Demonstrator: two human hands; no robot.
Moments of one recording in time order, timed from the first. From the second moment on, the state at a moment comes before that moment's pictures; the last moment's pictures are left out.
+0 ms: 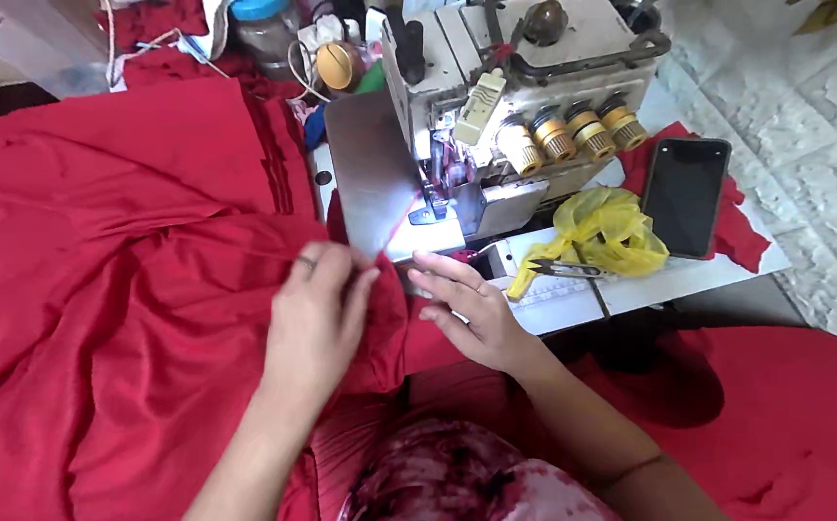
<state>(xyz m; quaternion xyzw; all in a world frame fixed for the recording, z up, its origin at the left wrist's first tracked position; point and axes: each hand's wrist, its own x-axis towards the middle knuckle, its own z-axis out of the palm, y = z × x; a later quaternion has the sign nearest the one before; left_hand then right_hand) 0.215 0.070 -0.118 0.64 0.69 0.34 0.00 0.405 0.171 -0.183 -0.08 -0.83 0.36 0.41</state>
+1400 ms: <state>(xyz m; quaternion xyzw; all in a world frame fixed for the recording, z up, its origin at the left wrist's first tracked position) 0.103 0.013 -0.113 0.51 0.82 0.25 -0.01 0.363 0.088 -0.183 -0.09 -0.61 0.75 0.22</state>
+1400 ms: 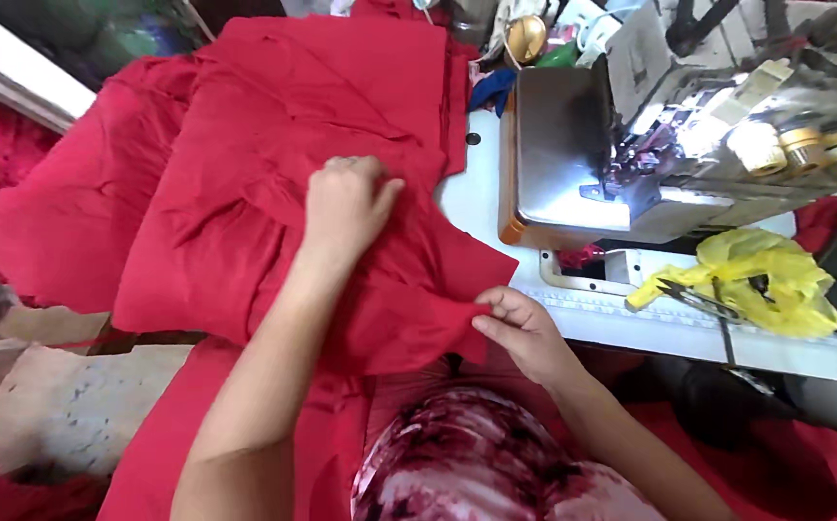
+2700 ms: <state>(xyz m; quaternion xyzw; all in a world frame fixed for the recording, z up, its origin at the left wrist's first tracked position) 0.190 -0.033 -0.101 0.59 0.67 0.41 0.22 0.331 0.105 -0.154 -0.10 -0.69 0.64 0.32</state>
